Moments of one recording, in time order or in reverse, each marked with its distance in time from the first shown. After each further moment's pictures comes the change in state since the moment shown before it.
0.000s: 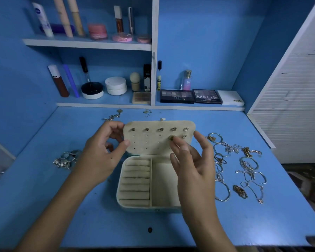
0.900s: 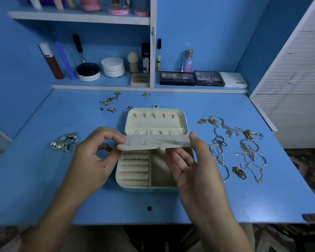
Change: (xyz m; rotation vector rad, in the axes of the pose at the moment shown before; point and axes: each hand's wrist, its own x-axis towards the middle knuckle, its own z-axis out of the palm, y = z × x) left_hand -0.046 -0.002 0.001 -0.015 0.028 0.123; right_hand -0.017 -0.008 -0.012 0.453 0.072 0.449
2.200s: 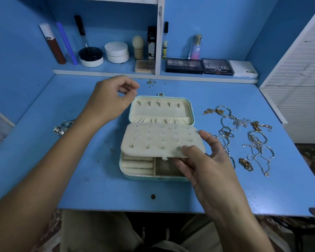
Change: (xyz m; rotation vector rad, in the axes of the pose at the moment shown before) left_hand 0.102 -0.028 0.007 0.234 -0.069 -0.173; right_hand 0.000 -0.006 -0.021 -0.394 -0.041 -0.040
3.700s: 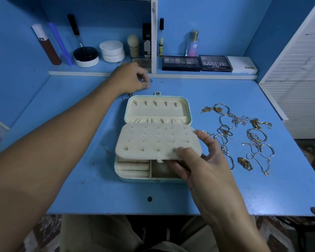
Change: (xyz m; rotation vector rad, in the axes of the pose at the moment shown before) left_hand 0.106 -0.030 0.043 0.403 -0.269 0.082; right_hand 0.002 0.005 -0.003 -0.082 0.035 -0.016
